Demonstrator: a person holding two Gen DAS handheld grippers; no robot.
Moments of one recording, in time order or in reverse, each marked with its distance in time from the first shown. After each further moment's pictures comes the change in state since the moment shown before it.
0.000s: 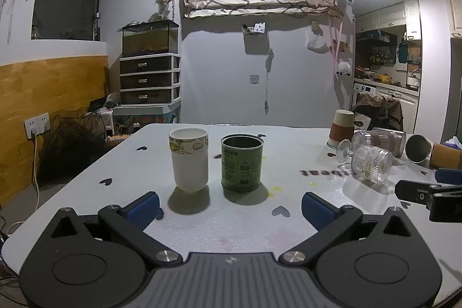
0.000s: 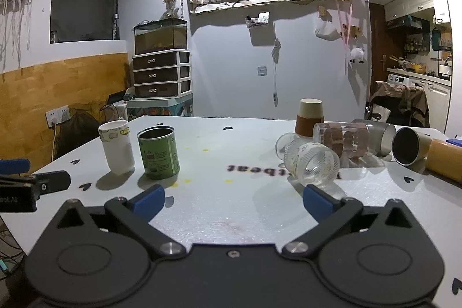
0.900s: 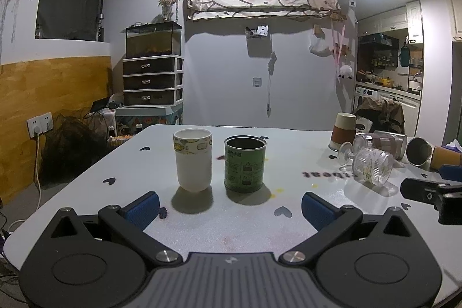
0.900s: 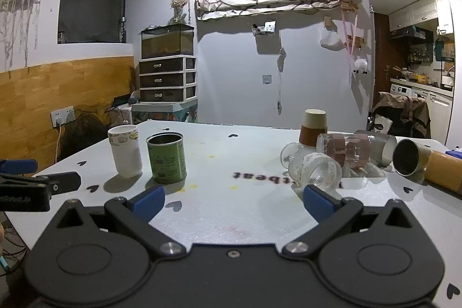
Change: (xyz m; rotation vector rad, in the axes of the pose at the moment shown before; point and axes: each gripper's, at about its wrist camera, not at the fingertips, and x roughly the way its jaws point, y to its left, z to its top) left arm -0.007 0.003 -0.001 -0.009 -0.012 0.005; right arm -0.014 0.010 0.002 -0.030 -0.028 0.012
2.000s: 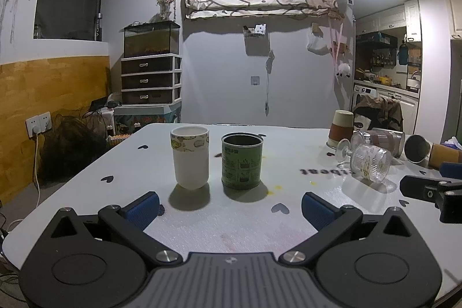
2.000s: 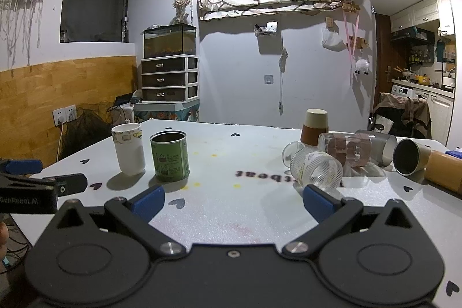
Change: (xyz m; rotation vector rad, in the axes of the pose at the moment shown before) left arm 0.001 -0.001 -0.002 0.006 0.003 -0.006; right arm -0.004 0.004 0.000 -0.004 -0.001 0.000
